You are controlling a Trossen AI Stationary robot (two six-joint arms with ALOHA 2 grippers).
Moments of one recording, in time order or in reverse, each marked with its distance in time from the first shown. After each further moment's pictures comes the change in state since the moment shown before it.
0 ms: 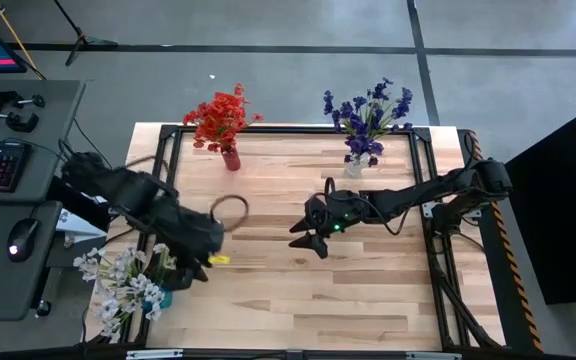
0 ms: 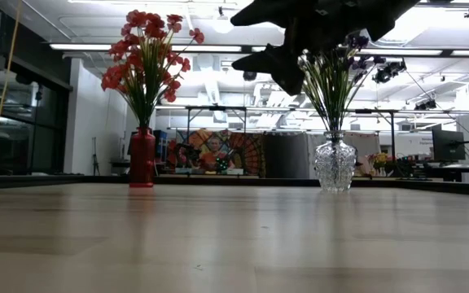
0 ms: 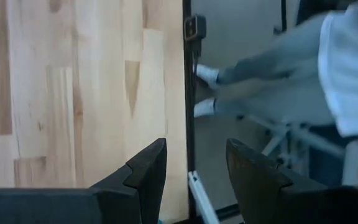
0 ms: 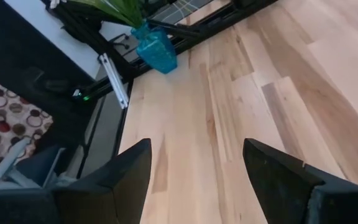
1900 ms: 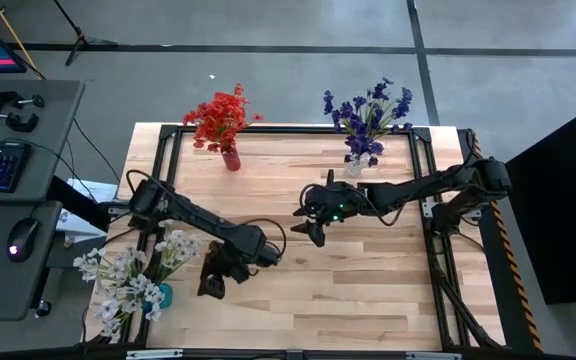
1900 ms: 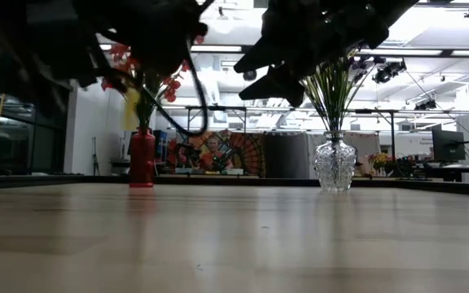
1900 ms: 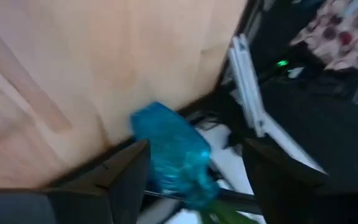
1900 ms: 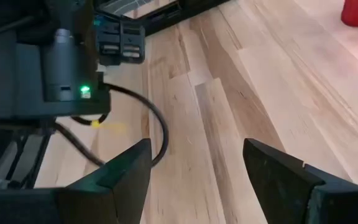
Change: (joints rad) left arm 0.157 0.566 -0.378 -0.212 0.506 0.667; right arm -0.074 -0.001 0.000 -0.114 0.094 -0.158
